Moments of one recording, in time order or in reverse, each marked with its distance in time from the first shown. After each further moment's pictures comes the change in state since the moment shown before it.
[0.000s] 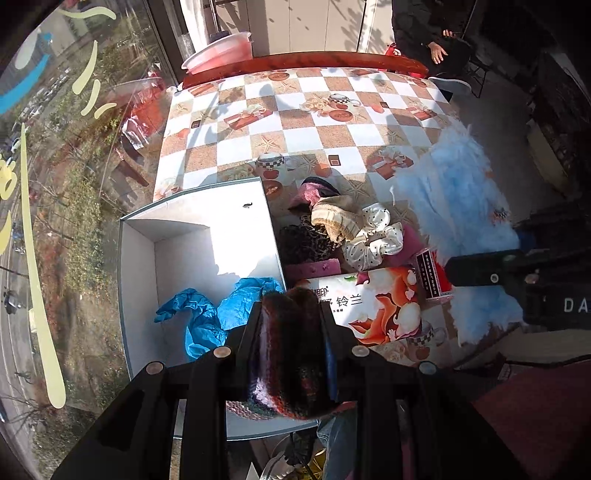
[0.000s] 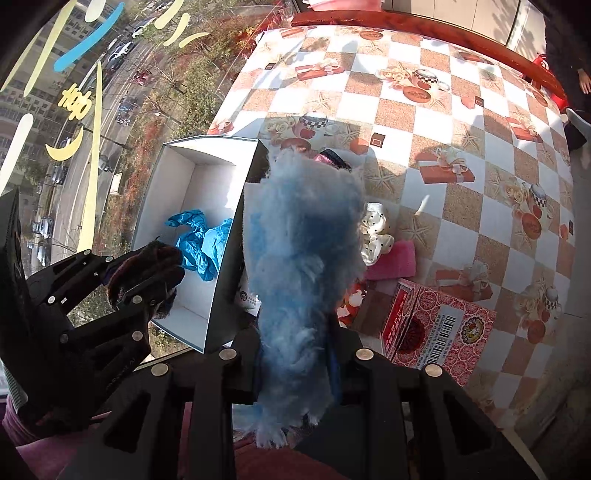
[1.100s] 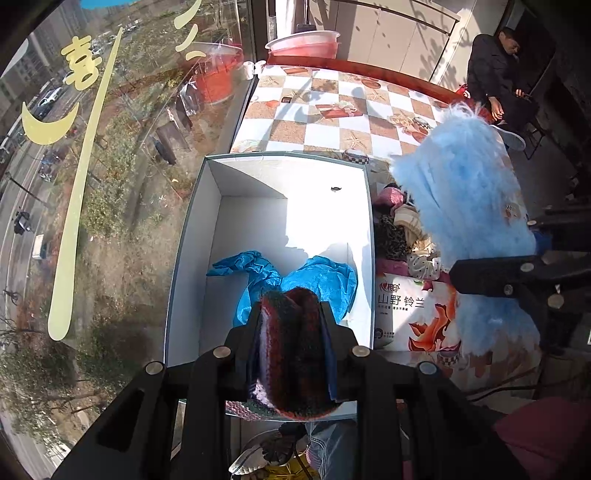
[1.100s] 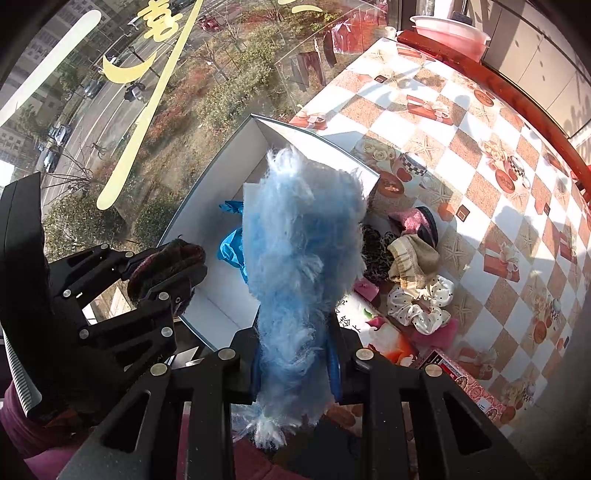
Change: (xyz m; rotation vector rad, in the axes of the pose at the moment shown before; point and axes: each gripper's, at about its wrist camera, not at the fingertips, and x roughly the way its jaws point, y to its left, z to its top) left arm -0.008 0.074 -0.037 -0.278 -0.009 0.063; right arm 0.023 0.102 0.036 -0.321 0.039 -0.043
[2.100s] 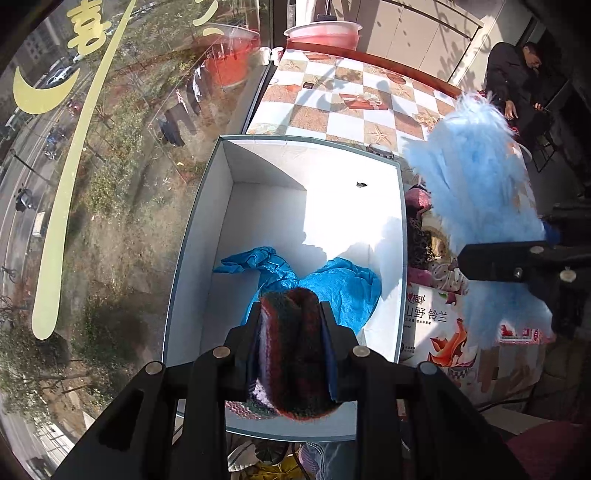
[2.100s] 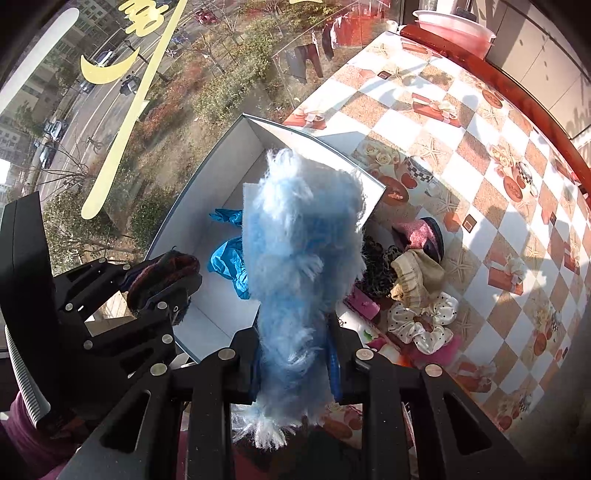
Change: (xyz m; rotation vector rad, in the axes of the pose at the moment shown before) left arm 0.029 0.025 0.012 -0.076 0.045 -0.001; right arm 0.025 -0.002 0.032 0.020 0.029 -0.001
